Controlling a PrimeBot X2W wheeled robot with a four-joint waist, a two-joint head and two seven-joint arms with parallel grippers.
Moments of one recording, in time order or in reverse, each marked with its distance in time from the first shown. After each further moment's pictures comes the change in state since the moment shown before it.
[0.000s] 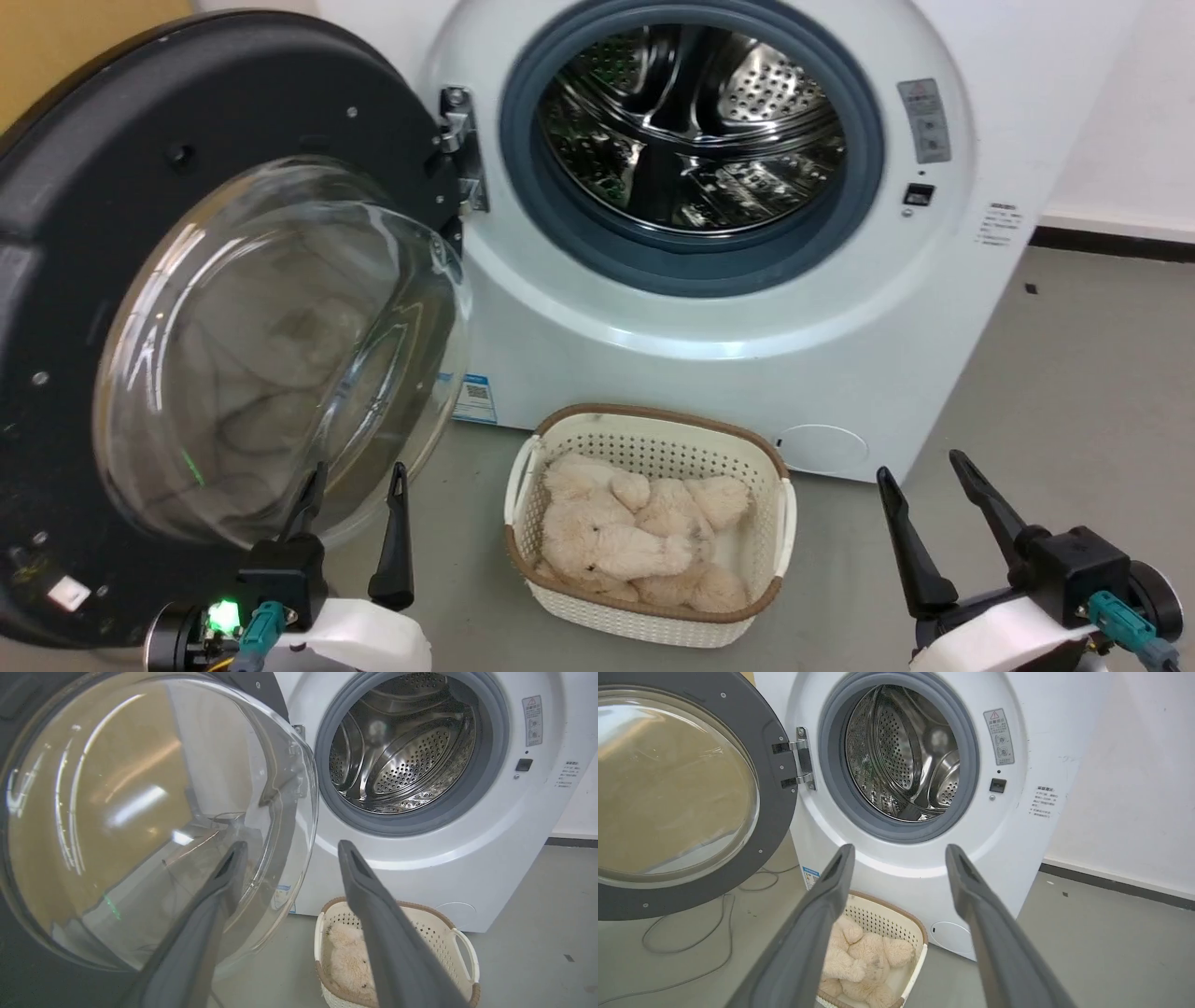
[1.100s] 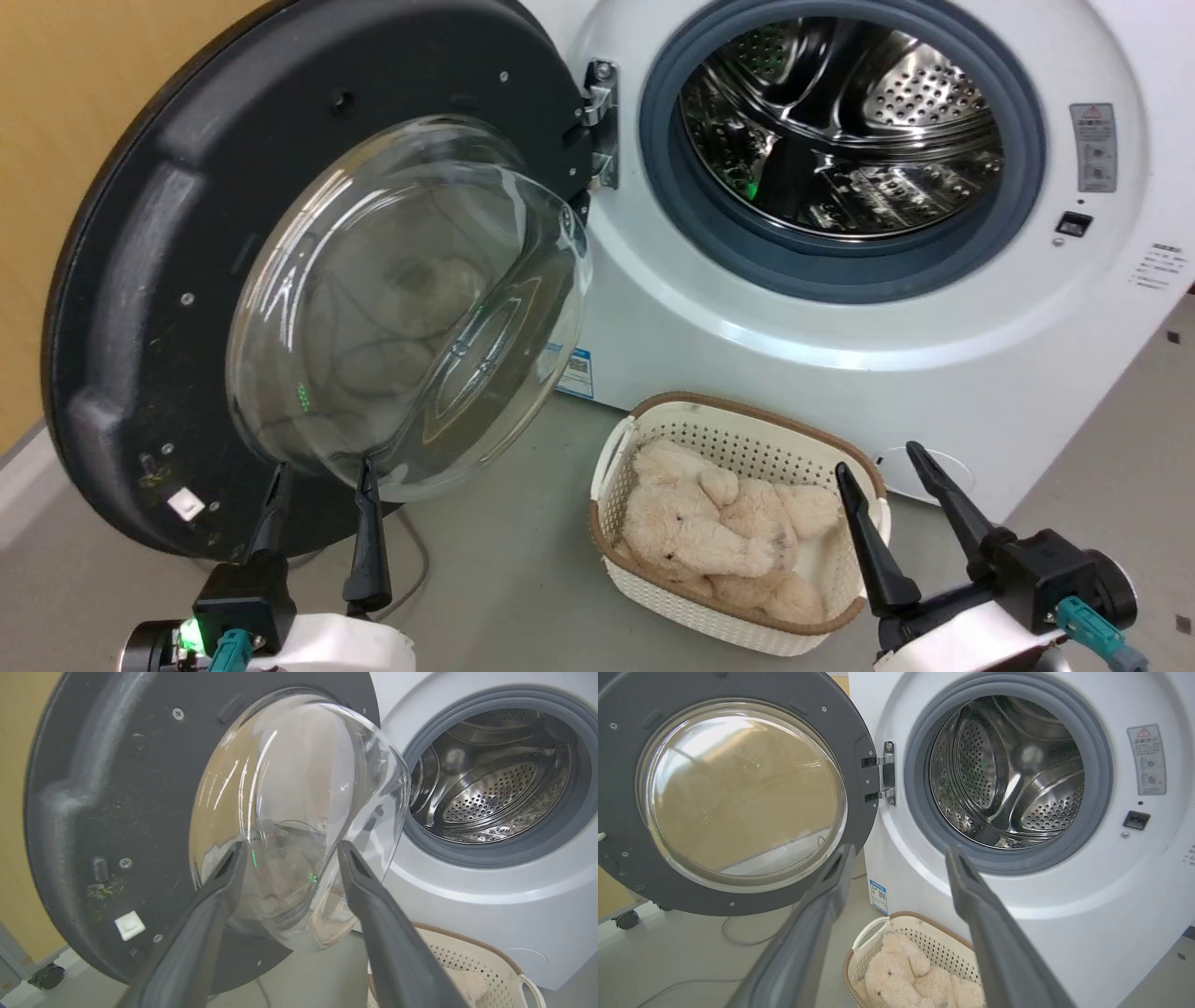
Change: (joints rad) left arm 0.035 0.000 0.014 -0.057 -0.040 0.050 -0.067; right arm -0.019 0.000 0.074 0.021 0.027 0.000 -0.069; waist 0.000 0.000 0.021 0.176
